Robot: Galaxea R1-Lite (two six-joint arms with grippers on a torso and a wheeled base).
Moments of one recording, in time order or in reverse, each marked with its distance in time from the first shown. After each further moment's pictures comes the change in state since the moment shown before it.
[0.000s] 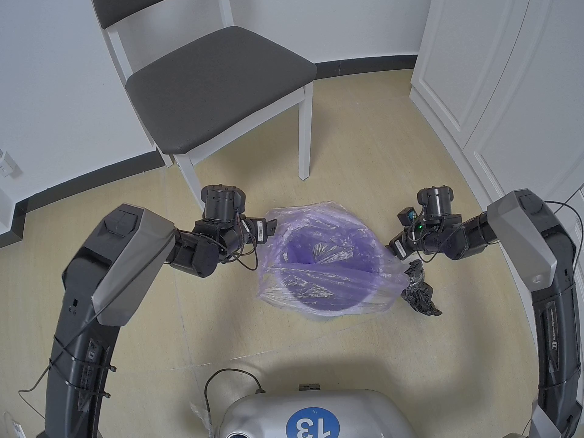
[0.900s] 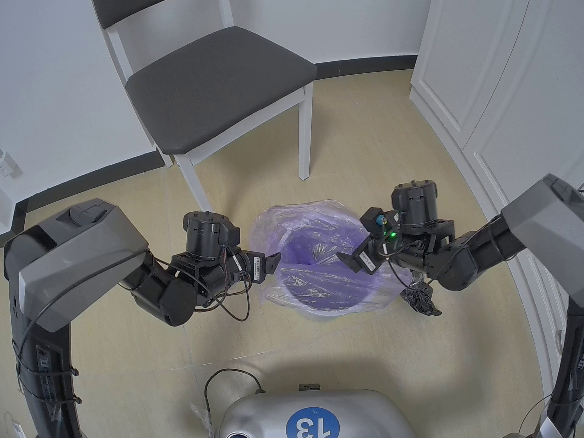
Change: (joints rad) left arm -0.086 -0.284 0.635 -0.319 -0.017 0.018; right arm 0.302 -0.267 0.391 -0.245 -0.118 -0.058
